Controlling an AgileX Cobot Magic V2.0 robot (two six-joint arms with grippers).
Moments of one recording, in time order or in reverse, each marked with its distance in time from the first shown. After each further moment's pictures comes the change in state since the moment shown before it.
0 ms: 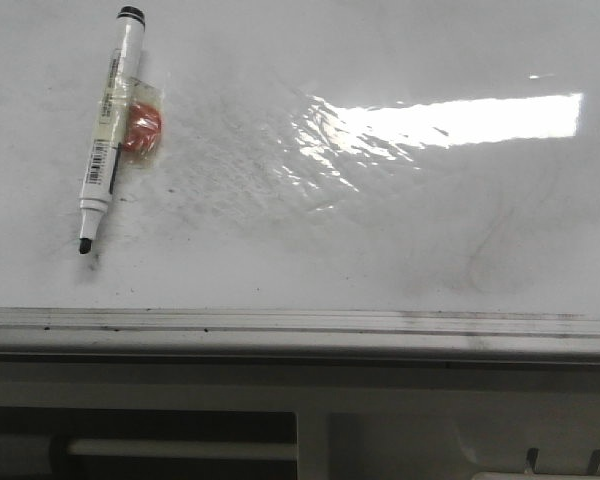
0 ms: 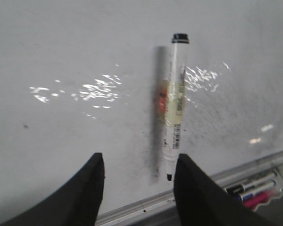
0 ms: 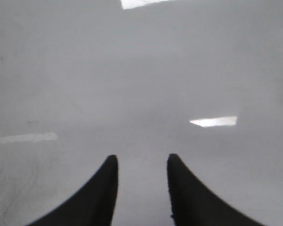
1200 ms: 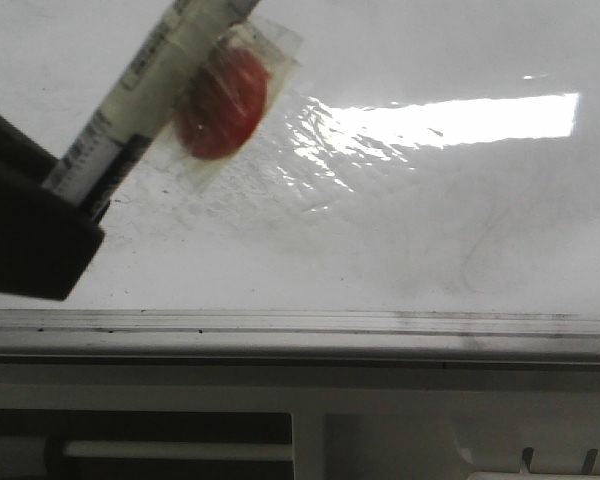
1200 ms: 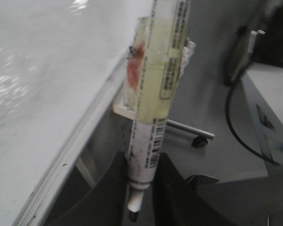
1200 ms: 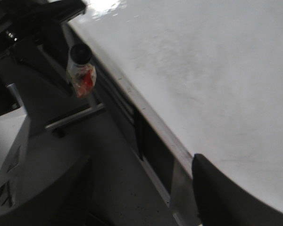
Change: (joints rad) left arm -0.462 0.262 -0.077 -0.135 0.108 0.657; right arm 0.213 0.269 -0.054 0.889 0.223 -1.128
